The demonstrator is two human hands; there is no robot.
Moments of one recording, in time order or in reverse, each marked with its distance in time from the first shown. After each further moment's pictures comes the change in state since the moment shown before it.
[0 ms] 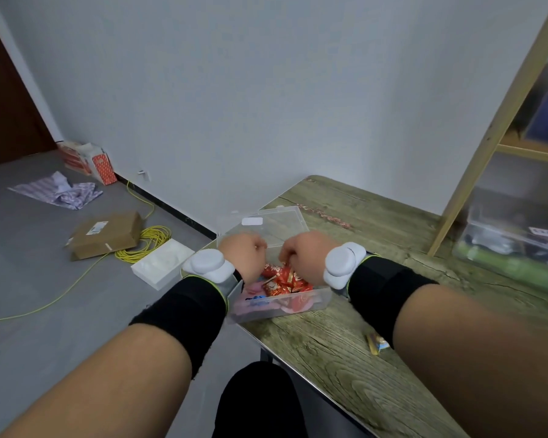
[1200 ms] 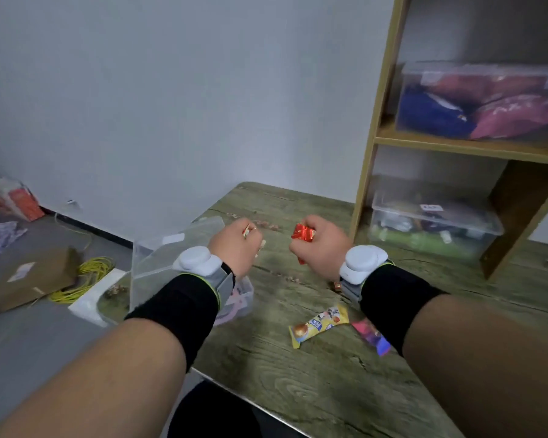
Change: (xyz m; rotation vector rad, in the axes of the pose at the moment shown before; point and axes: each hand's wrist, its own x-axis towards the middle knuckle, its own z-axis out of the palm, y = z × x) left_hand 0.016 0.121 0.033 -0.446 0.036 0.099; right_hand -0.085 0.129 -0.009 0.621 0.516 0.296
